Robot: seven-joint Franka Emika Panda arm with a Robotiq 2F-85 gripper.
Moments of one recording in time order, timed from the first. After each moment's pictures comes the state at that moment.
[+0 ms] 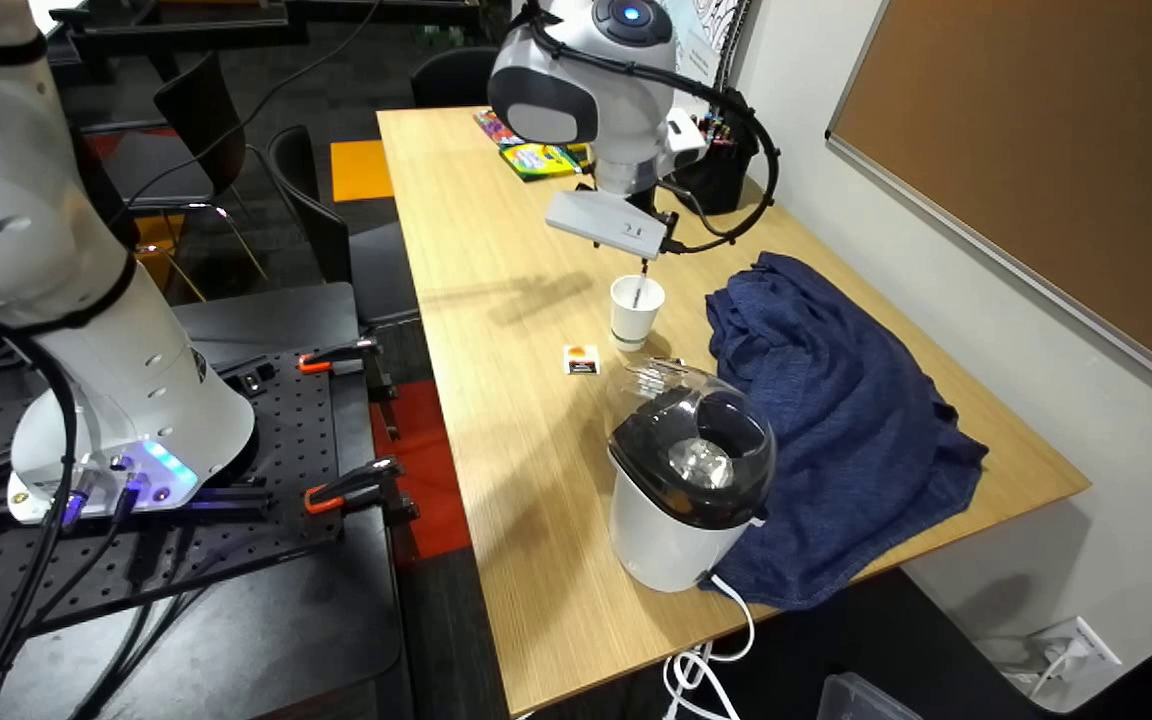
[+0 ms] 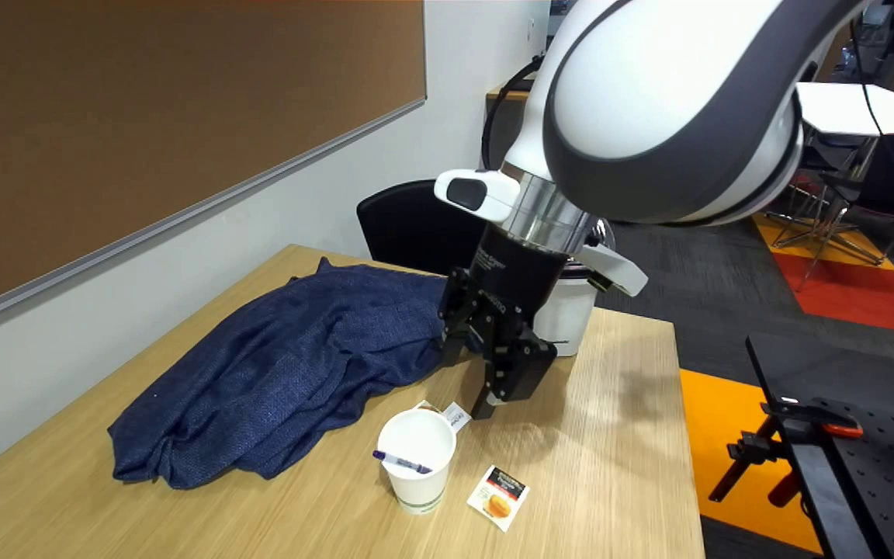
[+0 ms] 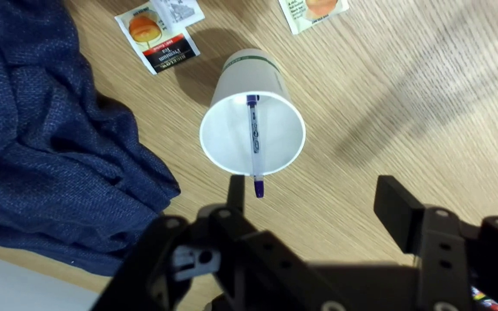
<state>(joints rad) 0.25 0.25 -0.15 -2.30 0.77 2.76 -1.37</state>
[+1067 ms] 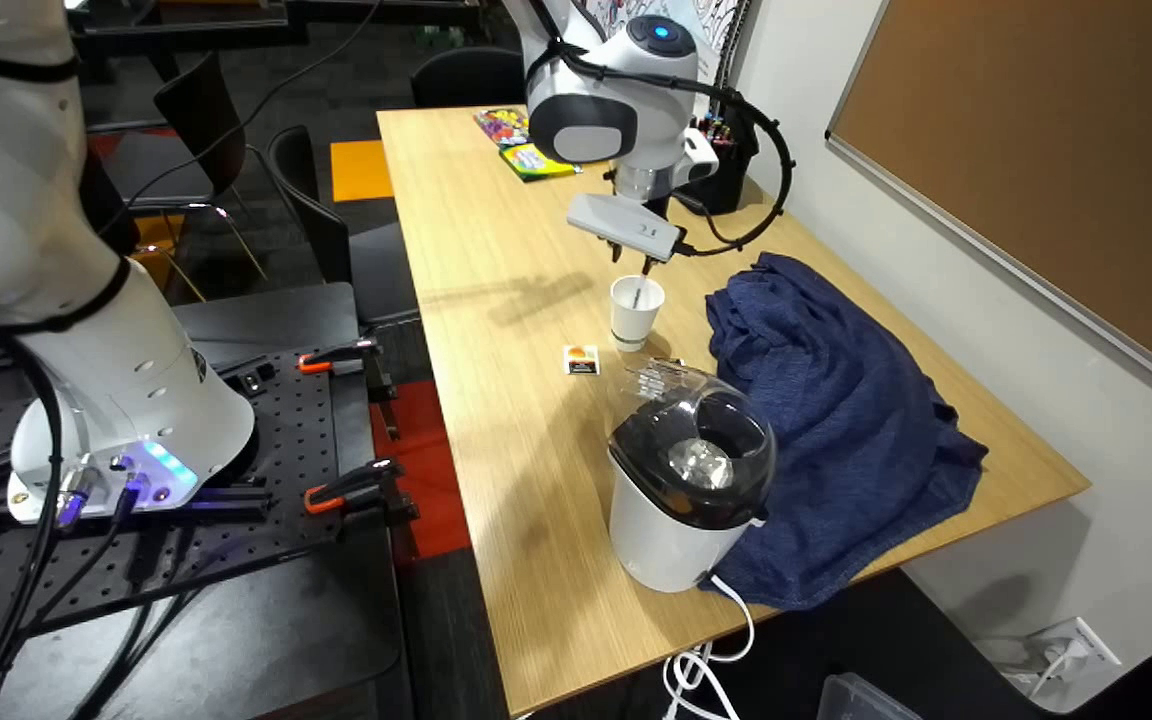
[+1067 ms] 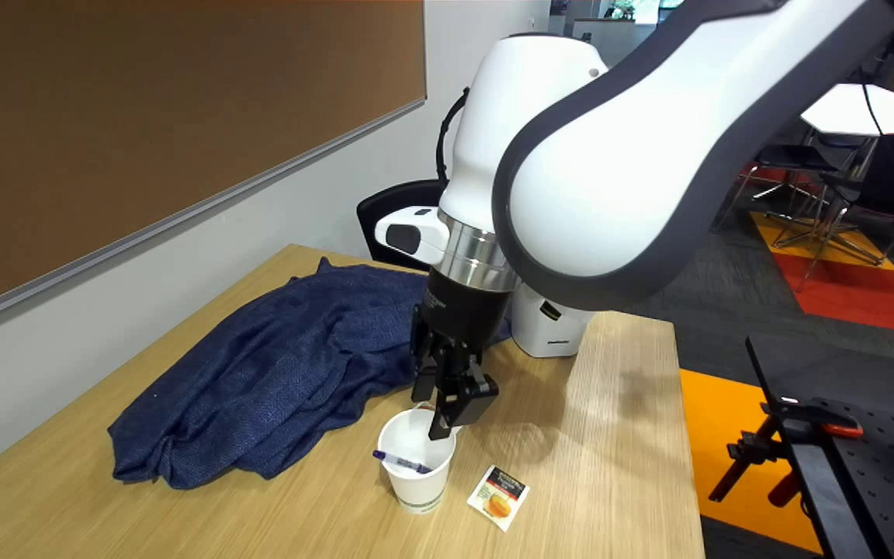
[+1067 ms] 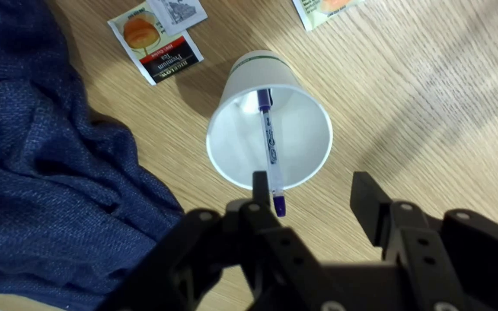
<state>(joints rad) 0.08 0.40 0.04 -2.16 0.44 2.76 -1.02</state>
